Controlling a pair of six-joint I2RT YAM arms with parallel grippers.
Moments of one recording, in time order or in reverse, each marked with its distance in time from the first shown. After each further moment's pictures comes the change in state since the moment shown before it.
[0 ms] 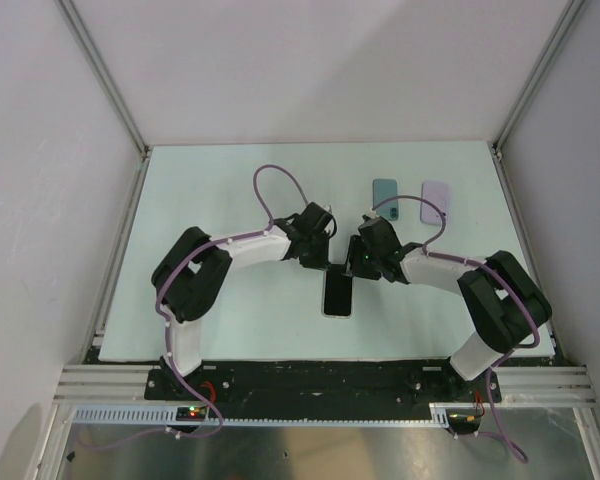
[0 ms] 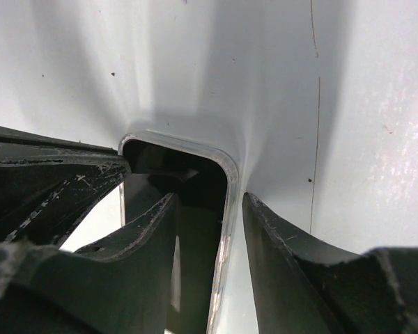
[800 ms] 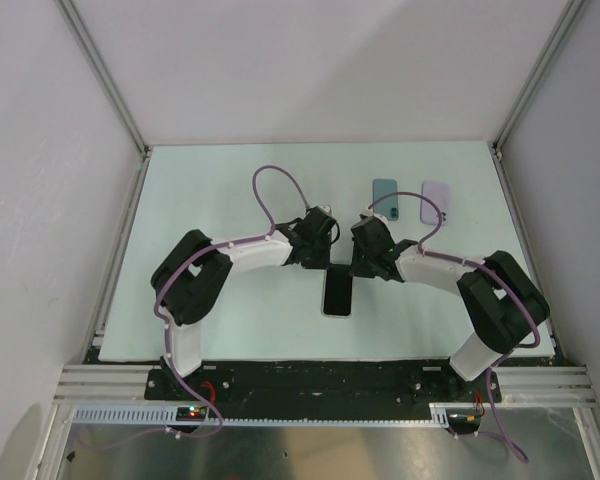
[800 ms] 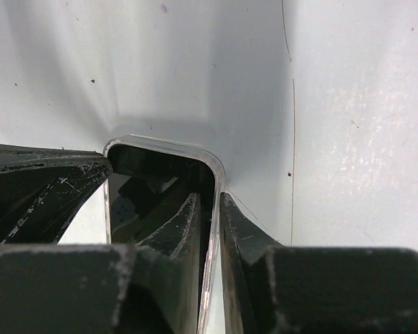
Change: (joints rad) left arm -0.035 -0.012 -0.032 0.045 -0.098 -0.044; right arm 0.048 0.011 0.050 -0.087 0.125 -0.014
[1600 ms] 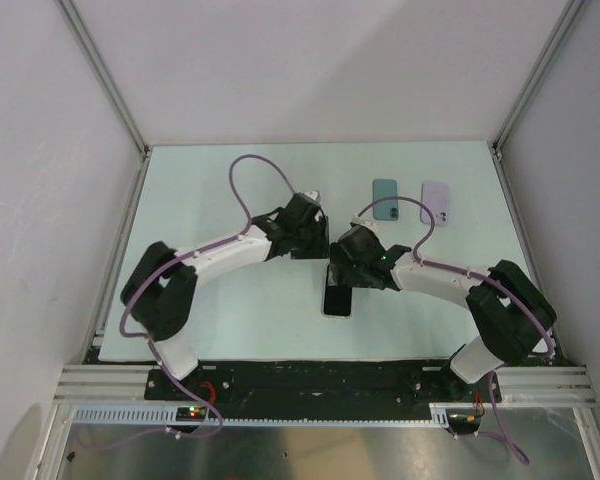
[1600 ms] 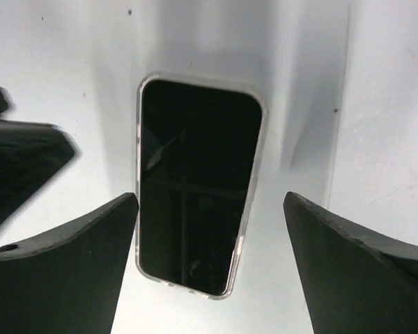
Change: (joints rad) left arm 0.043 -0.152 -0.007 -0.063 0.058 0.003; right arm 0.096 -0.063 0.028 -0.130 0.049 0.056
